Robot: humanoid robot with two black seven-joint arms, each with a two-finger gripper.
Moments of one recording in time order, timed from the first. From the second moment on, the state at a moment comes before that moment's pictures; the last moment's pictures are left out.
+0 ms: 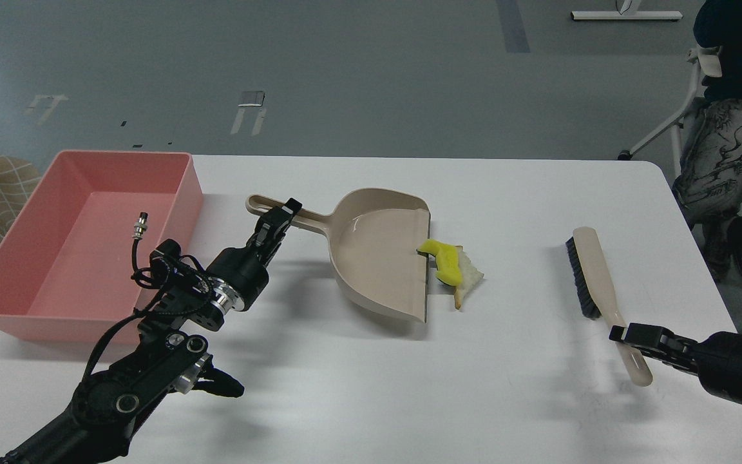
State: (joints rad) left arm -0.23 0.24 -0.94 -1.20 1.25 0.13 -0.24; right arm 0.59 -1.13 0.18 1.58 -1.02 0.16 0.07
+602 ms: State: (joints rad) left arm -0.23 0.23 -0.94 -1.20 1.26 0.14 -0.24; right arm 0.59 -1.12 0.18 1.59 -1.02 0.16 0.06
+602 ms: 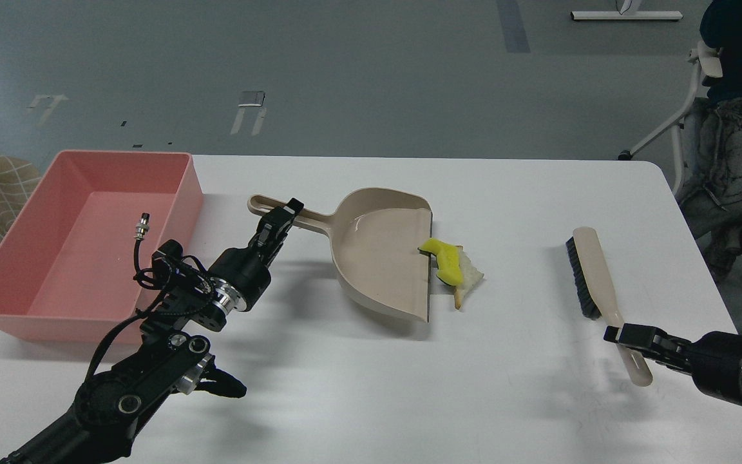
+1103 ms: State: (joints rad) left arm -0.23 0.23 -0.94 -1.20 1.25 0.14 -0.24; right arm 0.60 -1.11 0.18 1.59 -1.02 0.17 0.04
